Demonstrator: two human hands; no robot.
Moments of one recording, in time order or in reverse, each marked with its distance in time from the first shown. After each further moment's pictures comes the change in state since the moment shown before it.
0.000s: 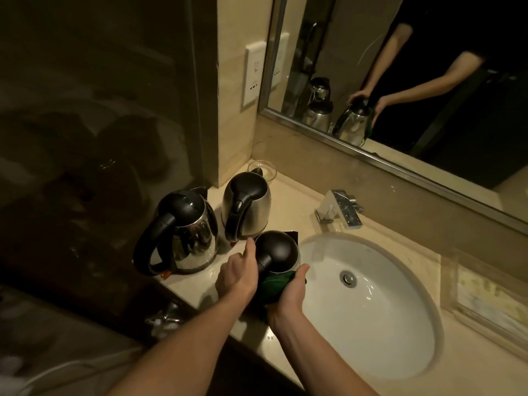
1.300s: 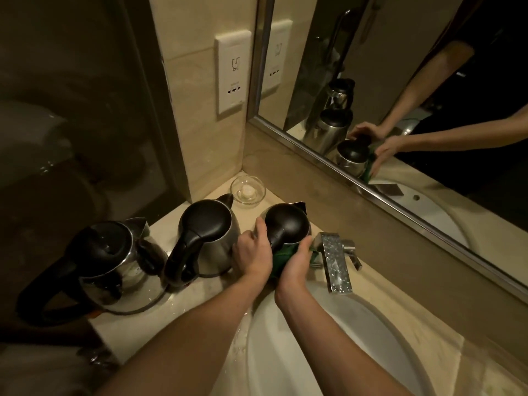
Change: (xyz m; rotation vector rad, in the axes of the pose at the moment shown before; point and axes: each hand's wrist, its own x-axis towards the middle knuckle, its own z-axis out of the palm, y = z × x) left_hand 0.087 0.156 0.128 -0.366 0.248 0.000; right_hand 0.158 -0.156 0.080 -0.332 -0.021 -0.257
